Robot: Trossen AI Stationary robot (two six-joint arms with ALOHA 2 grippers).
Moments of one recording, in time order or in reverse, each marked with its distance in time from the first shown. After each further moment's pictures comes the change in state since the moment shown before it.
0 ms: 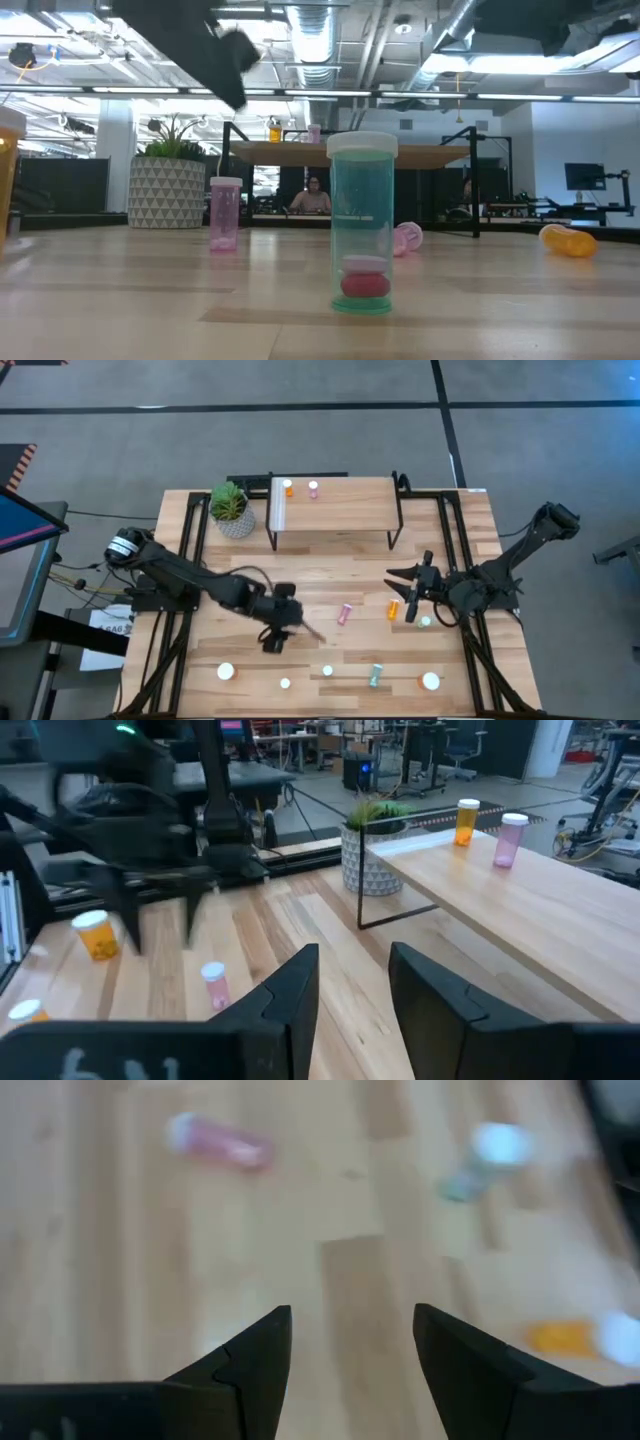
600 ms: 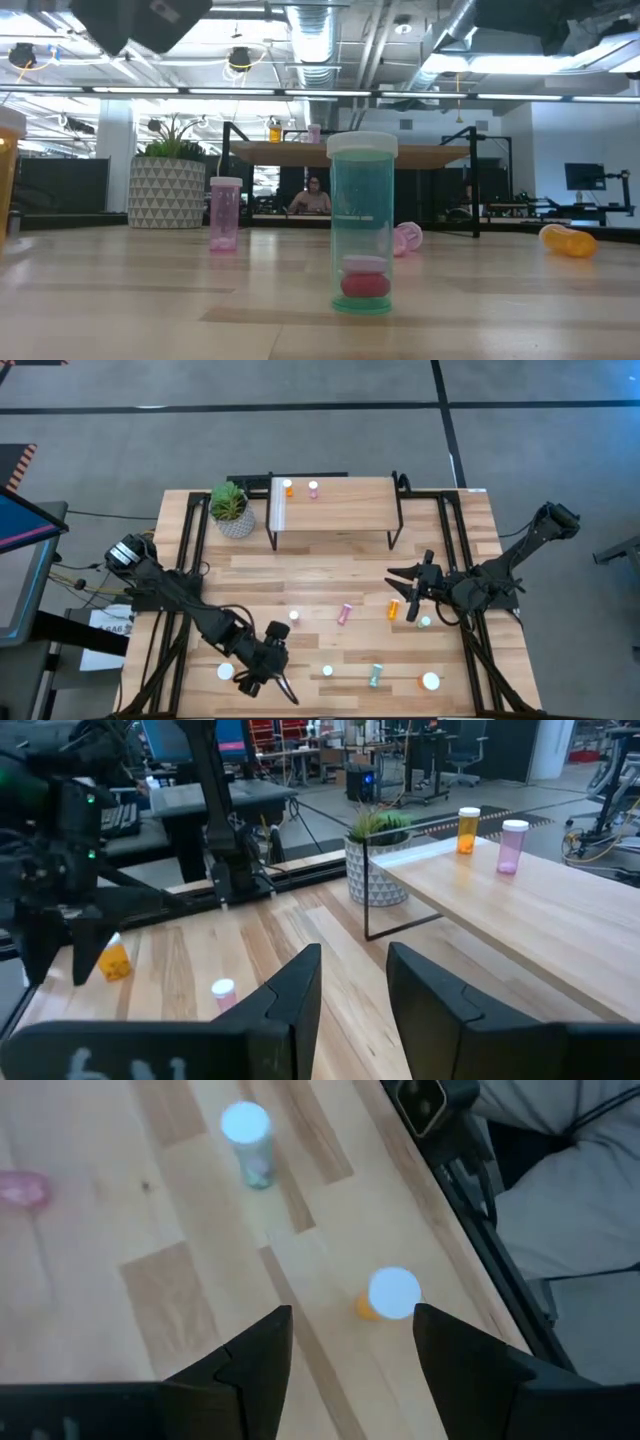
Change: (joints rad) left arm -0.248 0.066 0.017 0.069 0.009 -0.038; right arm 0.000 -0.010 -0.010 0.049 0.000 -0.004
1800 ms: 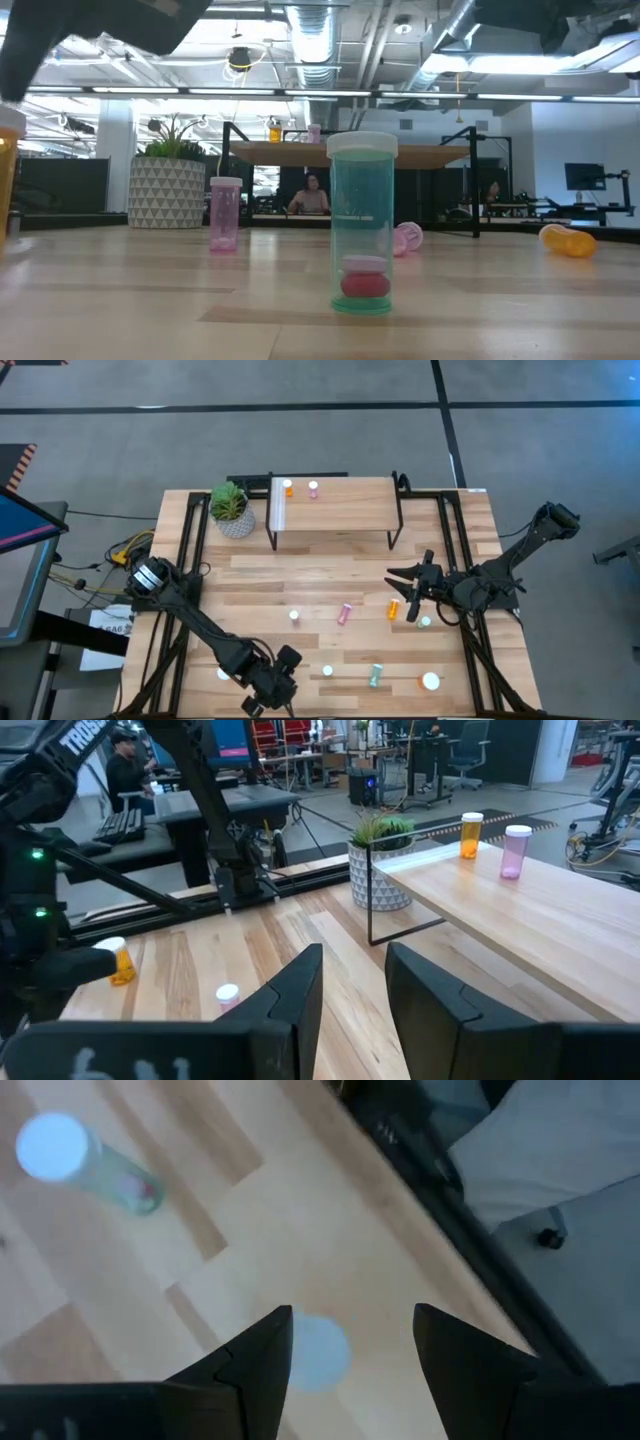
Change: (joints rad) left arm -0.067 0.258 0.226 -0.123 0.024 0.143; right arm 0.002 0.000 0.000 0.027 -0.002 -0.017
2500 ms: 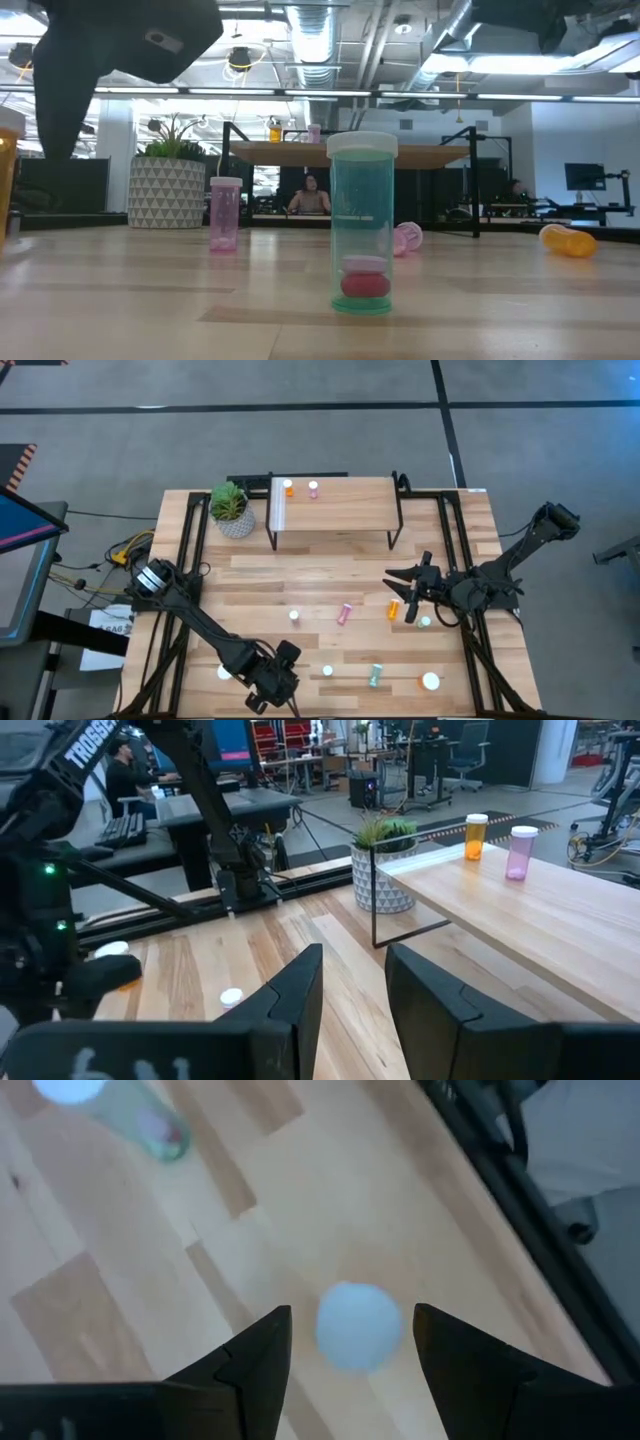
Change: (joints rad) left arm 0.007 0.028 -0.008 -0.015 -0.046 -0.060; right arm 0.000 0.033 0.000 0.042 0.000 -0.002
